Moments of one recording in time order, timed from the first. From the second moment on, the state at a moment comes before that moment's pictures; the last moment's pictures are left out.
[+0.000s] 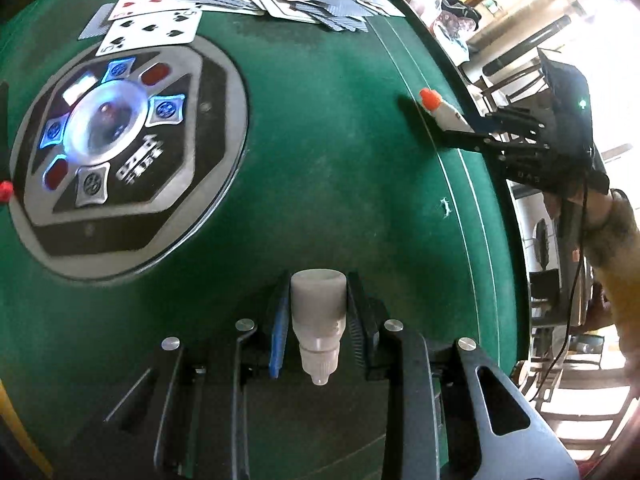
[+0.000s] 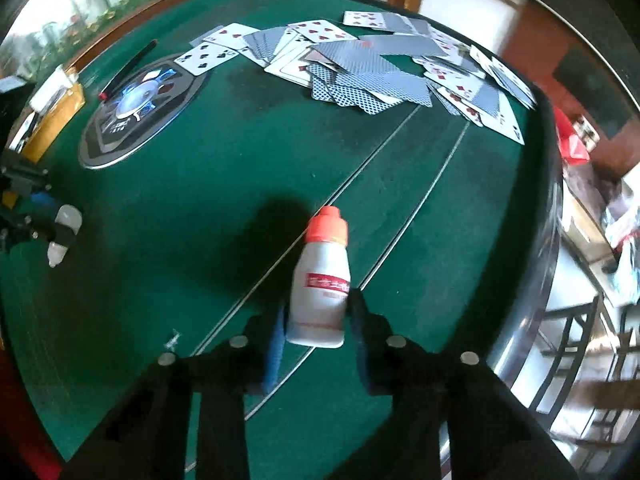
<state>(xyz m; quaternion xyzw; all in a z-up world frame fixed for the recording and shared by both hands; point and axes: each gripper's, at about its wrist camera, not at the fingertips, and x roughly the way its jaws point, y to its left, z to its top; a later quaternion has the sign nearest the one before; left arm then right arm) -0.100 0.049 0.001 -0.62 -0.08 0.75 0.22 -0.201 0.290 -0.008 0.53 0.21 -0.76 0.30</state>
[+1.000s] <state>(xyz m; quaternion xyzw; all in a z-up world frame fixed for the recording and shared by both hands) 0.008 -0.073 0.039 -0.57 -0.19 0.76 0.24 -0.004 0.139 0.023 0.54 -0.03 -0.78 0.31</state>
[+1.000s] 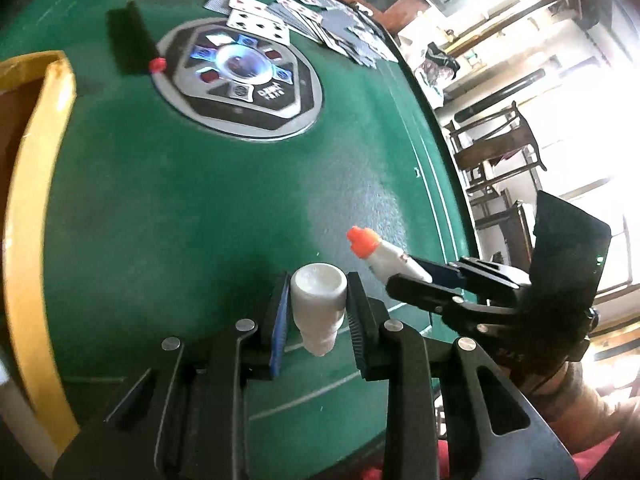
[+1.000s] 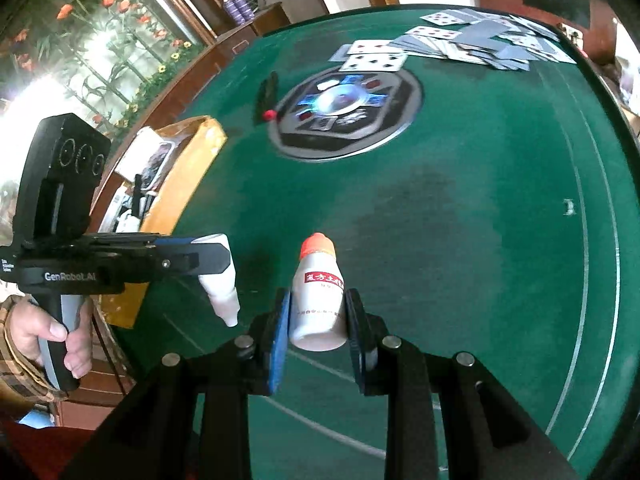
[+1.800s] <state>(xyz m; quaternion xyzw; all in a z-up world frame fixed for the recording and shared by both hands) 0.073 -0.195 0.077 -0.52 -0.24 0.80 0.15 0.029 -0.010 0.049 0.51 0.07 -0.74 0.42</state>
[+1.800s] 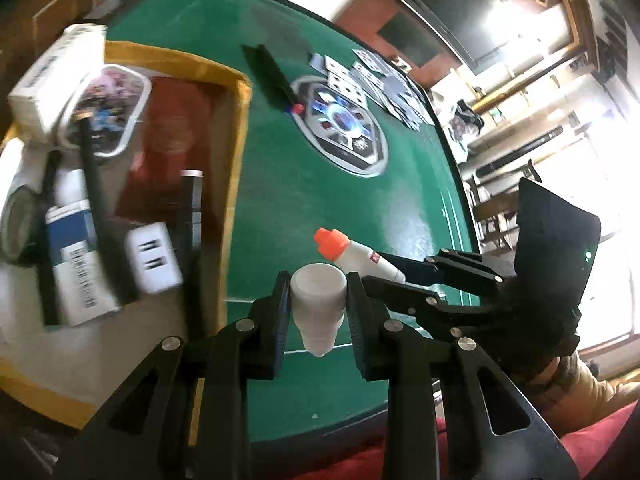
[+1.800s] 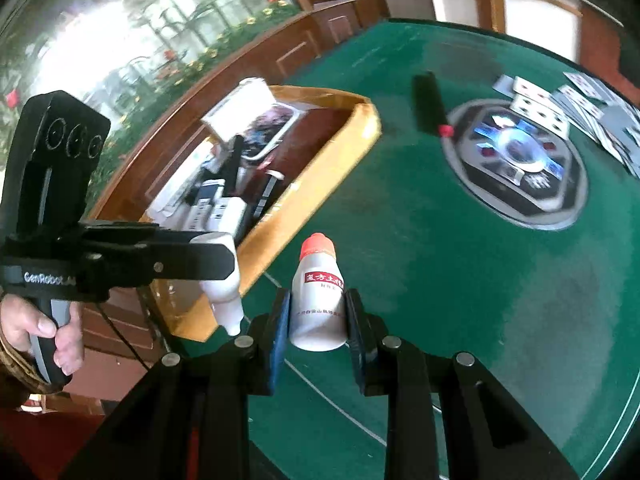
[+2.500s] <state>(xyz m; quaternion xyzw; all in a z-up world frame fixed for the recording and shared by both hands) 0.126 -0.279 0.064 -0.53 -0.26 0.81 0.07 0.078 -0.102 0.051 0.50 0.12 -0.69 0.50</state>
